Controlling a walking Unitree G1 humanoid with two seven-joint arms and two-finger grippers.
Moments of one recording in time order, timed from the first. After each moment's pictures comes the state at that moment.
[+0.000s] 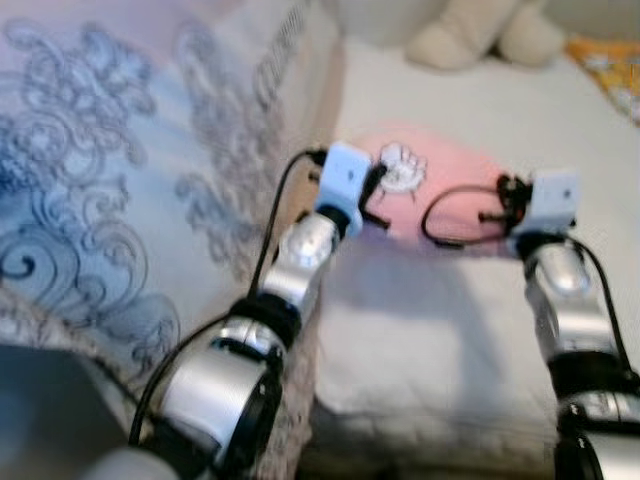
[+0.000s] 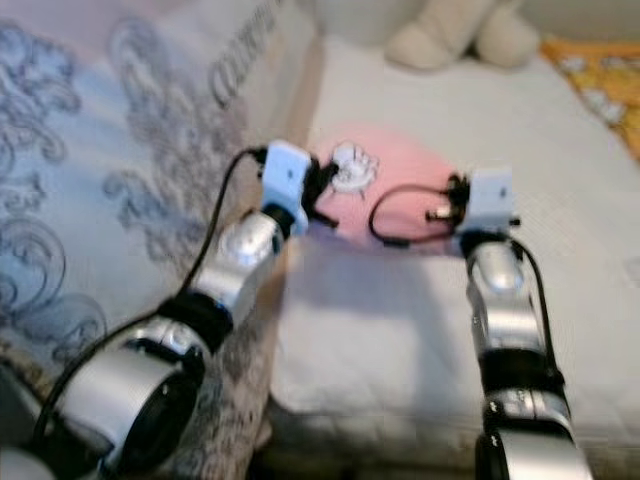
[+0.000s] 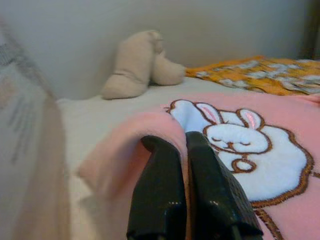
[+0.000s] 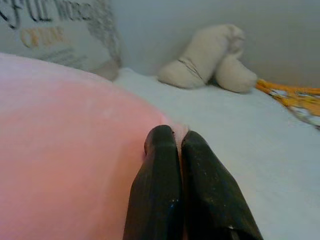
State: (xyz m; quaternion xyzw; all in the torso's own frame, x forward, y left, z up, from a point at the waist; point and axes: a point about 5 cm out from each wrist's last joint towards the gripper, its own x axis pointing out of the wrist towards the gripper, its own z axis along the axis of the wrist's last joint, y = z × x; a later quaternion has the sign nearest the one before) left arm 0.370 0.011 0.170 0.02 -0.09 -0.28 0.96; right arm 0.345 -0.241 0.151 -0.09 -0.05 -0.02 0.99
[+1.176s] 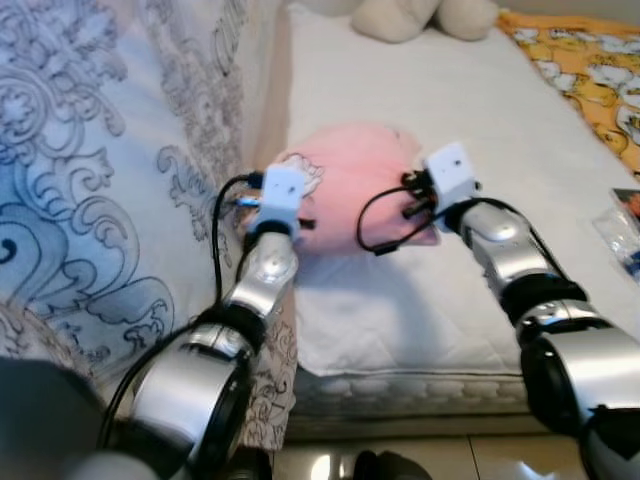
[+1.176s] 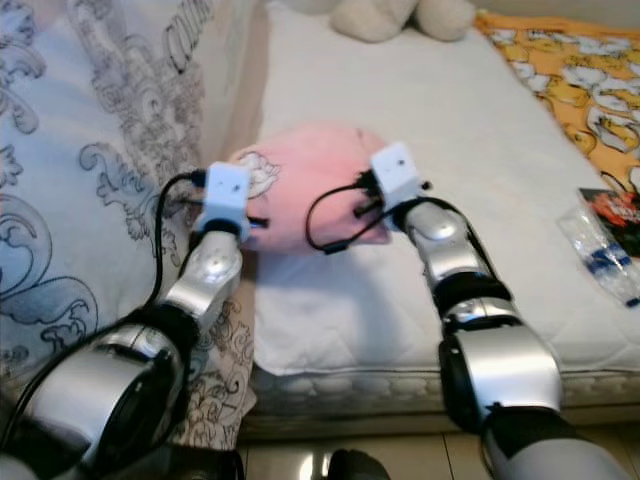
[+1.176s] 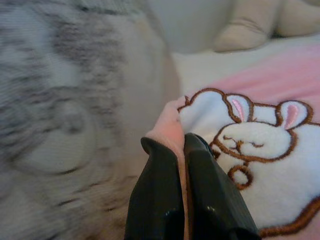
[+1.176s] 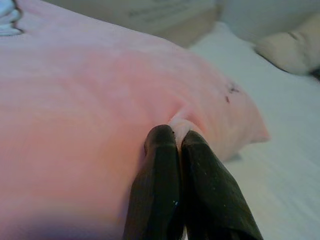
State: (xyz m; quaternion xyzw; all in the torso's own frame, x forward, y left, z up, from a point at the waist) left arm 0.375 0.101 0.132 0.12 -0.06 0.06 0.99; right arm 0.394 -0.150 0.160 -0.17 0.02 0.24 0.96
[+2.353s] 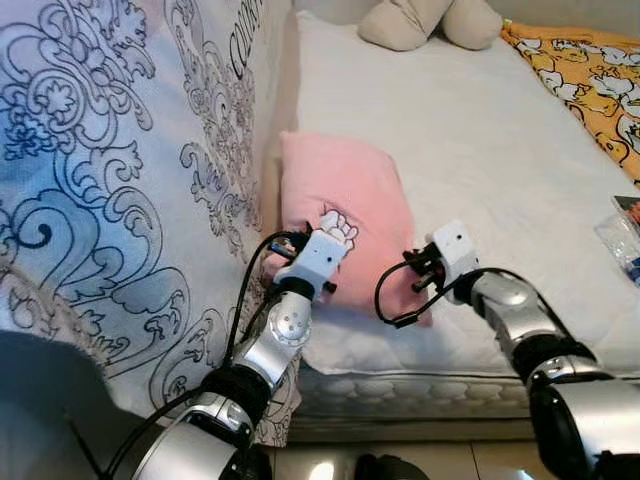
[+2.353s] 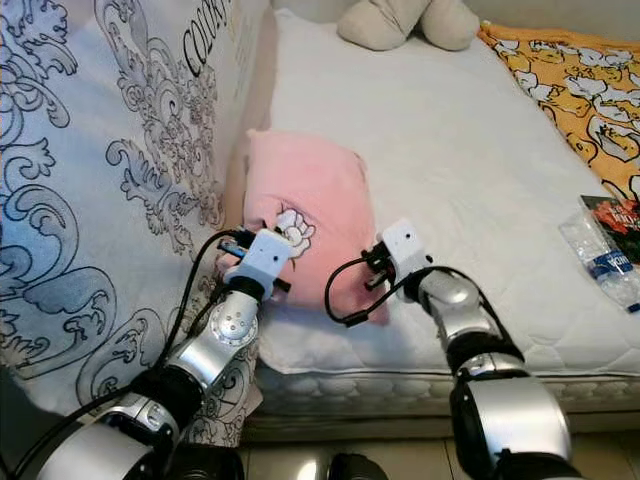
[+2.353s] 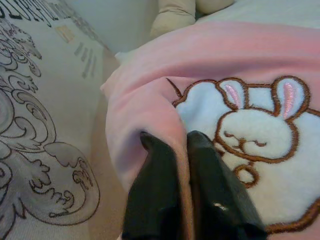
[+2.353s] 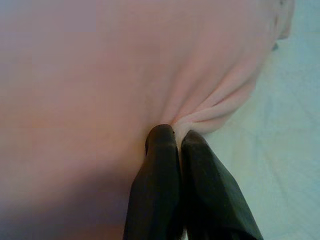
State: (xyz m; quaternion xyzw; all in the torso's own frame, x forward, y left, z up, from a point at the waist) left arm 0.330 0.055 0.081 0.22 -0.04 -0.10 0.97; right arm 0.346 -0.186 0.073 -0.13 0.16 0.26 0.94
